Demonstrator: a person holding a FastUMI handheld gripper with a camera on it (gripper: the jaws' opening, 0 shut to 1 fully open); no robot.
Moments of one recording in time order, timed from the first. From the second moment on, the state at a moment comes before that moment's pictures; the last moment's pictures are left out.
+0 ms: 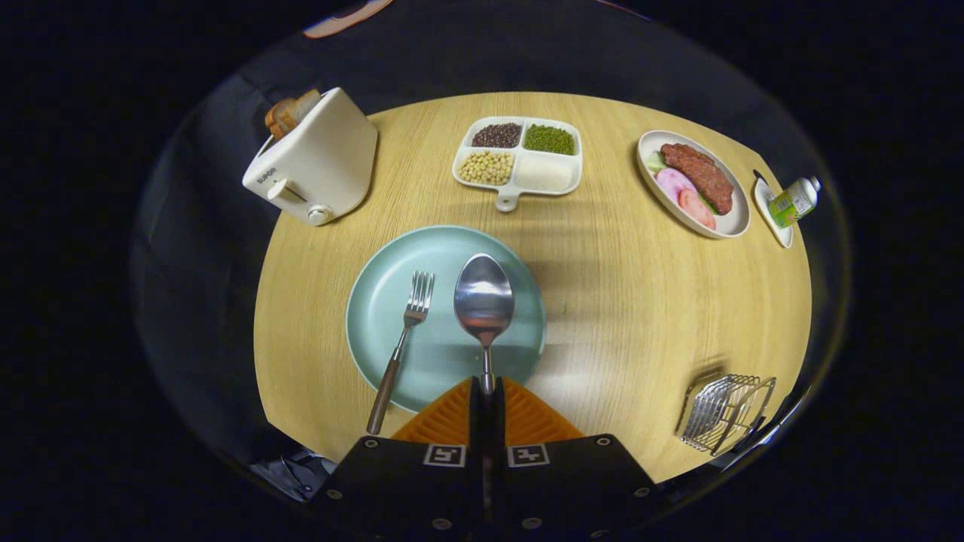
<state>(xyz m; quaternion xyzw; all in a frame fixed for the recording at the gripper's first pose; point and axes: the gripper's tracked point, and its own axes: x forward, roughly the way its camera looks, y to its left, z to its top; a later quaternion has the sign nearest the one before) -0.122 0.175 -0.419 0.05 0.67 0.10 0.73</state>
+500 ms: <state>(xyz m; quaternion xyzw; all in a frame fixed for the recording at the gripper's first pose) -0.114 0.038 -0.324 0.08 0.58 0.06 0.81</state>
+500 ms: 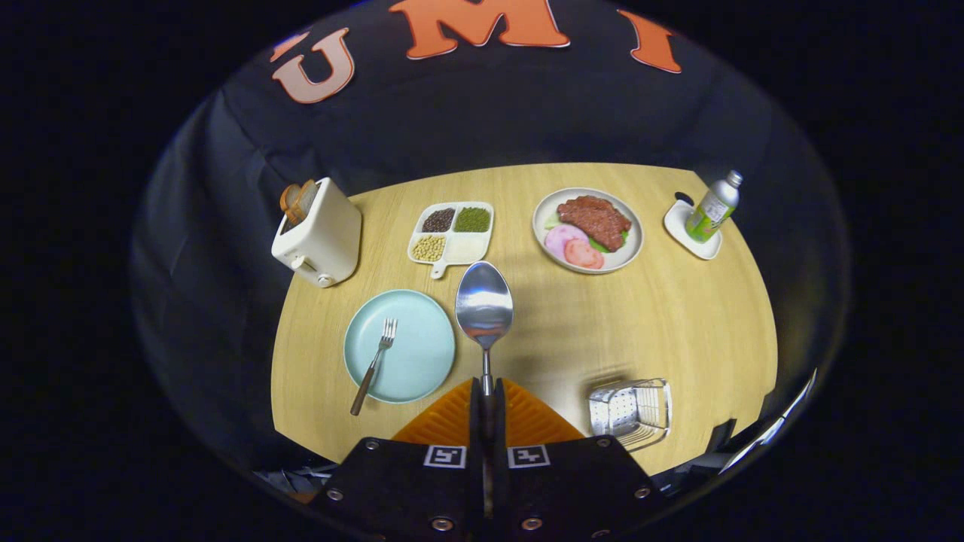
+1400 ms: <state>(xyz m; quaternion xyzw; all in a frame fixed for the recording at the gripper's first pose) -0.243 -0.108 -0.389 -0.03 0.74 0.07 0.67</state>
